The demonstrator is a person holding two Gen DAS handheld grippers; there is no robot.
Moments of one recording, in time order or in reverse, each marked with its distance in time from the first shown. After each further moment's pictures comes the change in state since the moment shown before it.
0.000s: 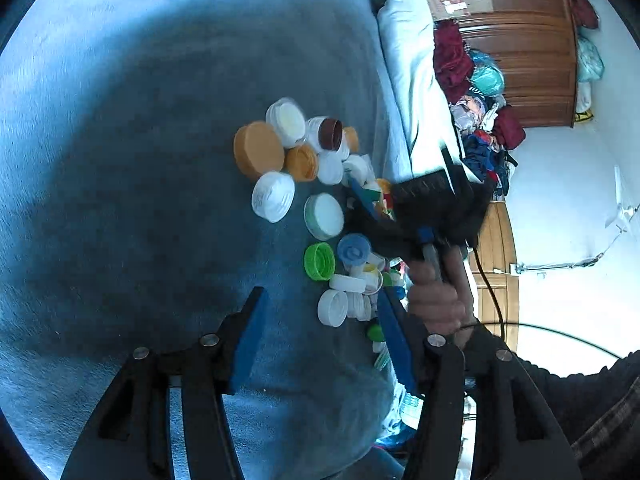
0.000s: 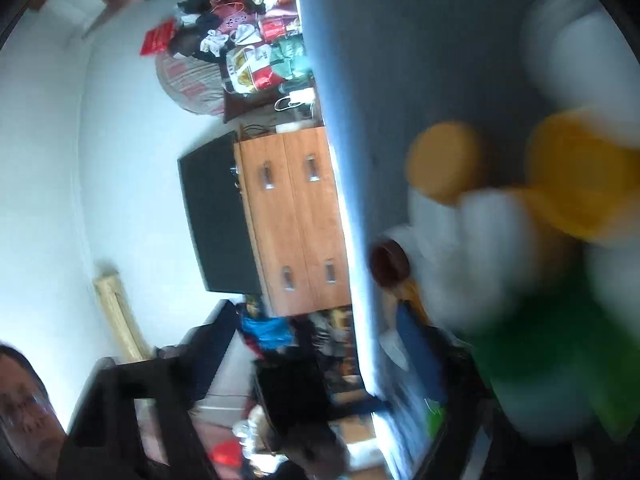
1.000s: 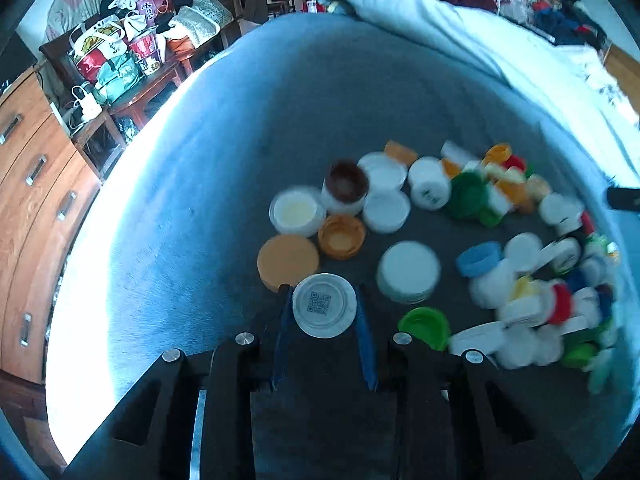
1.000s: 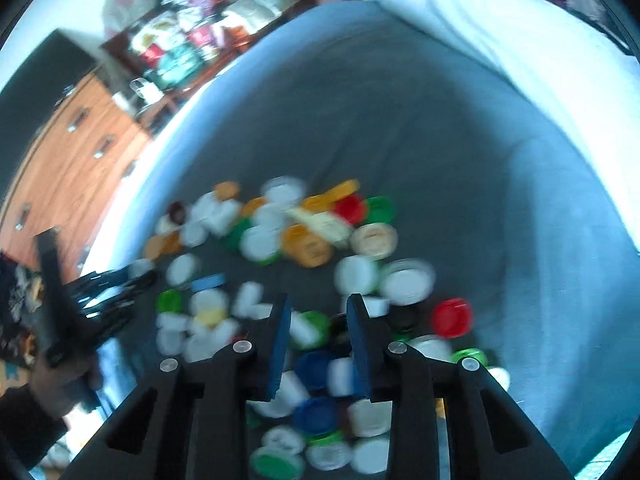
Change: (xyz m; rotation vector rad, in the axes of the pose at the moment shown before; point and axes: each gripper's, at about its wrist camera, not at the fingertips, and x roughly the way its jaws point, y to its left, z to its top) left arm 0.070 -0.100 -0.014 0.594 -0.248 0.855; right arm -0.121 0.111 -0.101 -0.594 -0.304 -1.170
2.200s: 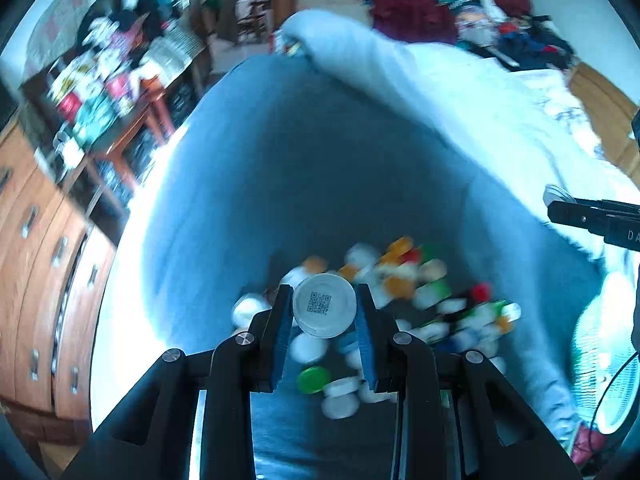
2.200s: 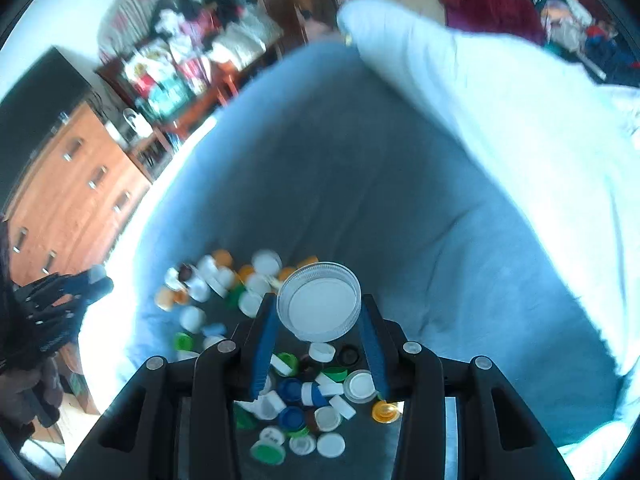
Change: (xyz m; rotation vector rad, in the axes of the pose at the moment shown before) left arm -0.121 -0.082 0.111 0.051 -0.041 -0.092; right arm -0.151 0.001 0.071 -0.018 -0.123 -0.030
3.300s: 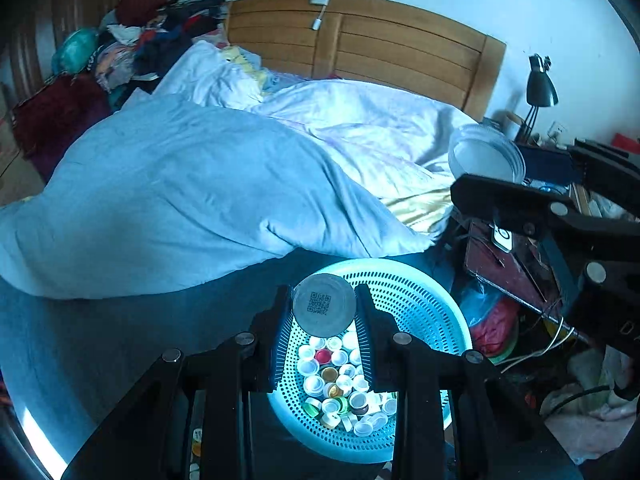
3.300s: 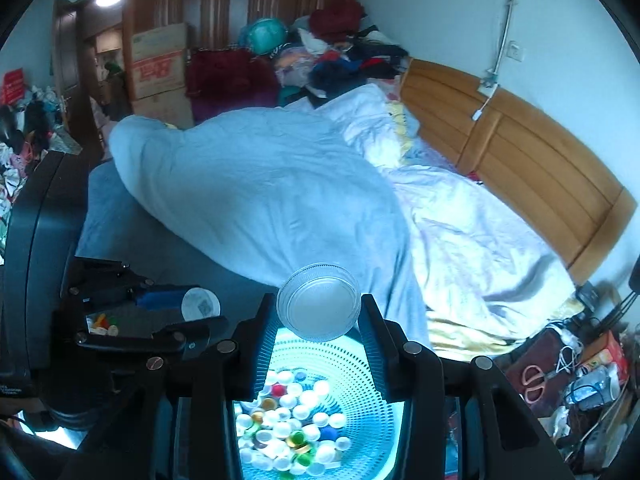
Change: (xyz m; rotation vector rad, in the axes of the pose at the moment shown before) left arm -0.125 -0.493 0.057 0.799 0.021 -0.617; right arm -0.388 -0.176 -0.147 0.408 -0.198 -0.687
